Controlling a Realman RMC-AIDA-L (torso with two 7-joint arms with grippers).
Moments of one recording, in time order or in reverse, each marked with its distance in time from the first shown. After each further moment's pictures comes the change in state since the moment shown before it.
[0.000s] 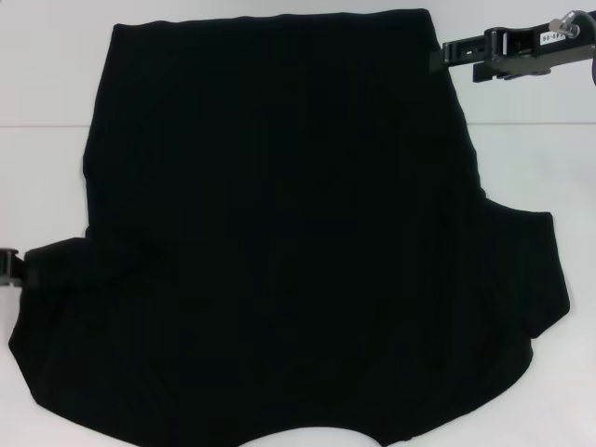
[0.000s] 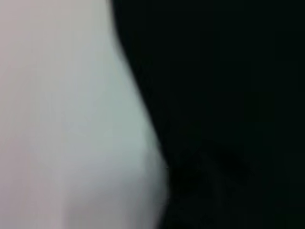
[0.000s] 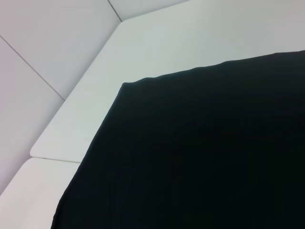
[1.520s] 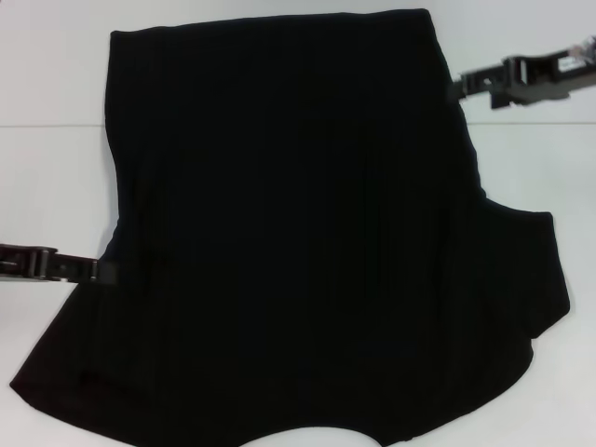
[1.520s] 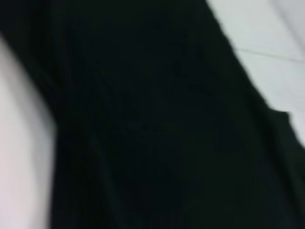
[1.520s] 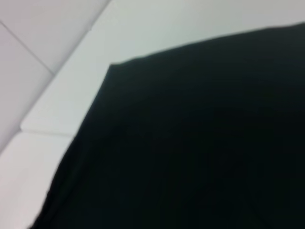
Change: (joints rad) left arm -0.016 0.024 -0.058 -0.057 -0.182 0.214 0.174; right arm -0.033 -0.018 -0.013 -0.007 -0.029 -0.062 -0.007
